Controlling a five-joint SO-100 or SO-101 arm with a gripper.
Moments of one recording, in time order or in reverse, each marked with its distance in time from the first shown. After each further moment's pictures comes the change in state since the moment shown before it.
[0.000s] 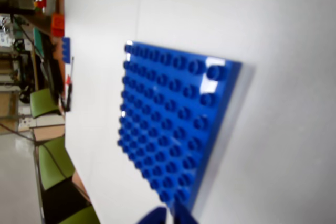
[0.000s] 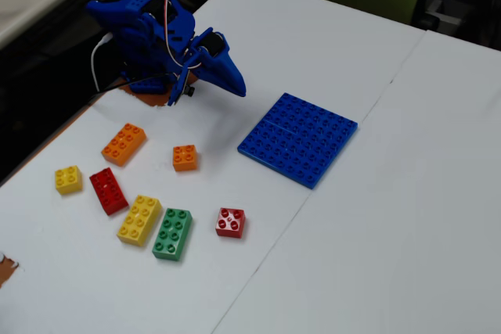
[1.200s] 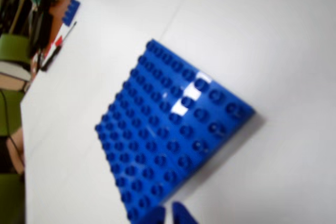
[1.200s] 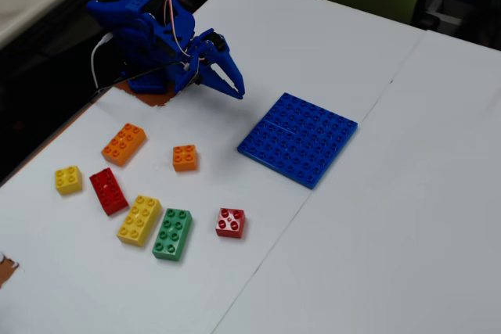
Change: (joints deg) arm 0.1 0.0 0.0 0.5 -33.5
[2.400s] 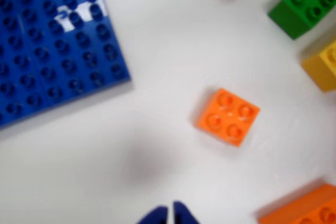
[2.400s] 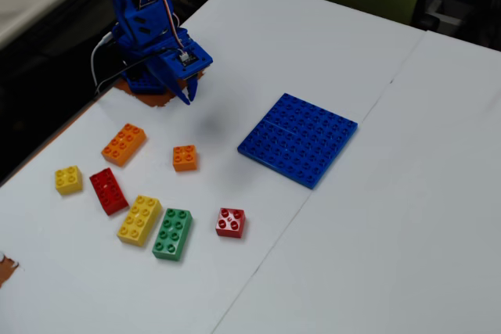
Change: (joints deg) arm 22.6 -31.8 -37.9 32.3 -47.5
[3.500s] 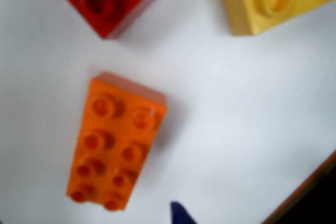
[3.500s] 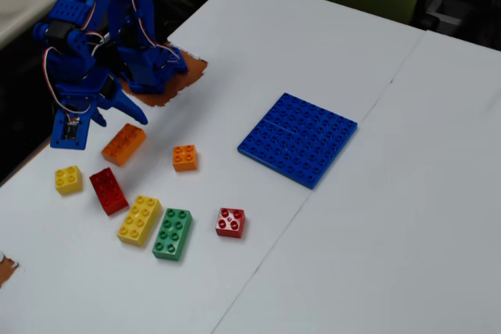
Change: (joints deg) arm 53.0 -44.1 -18.5 0.6 -11.8
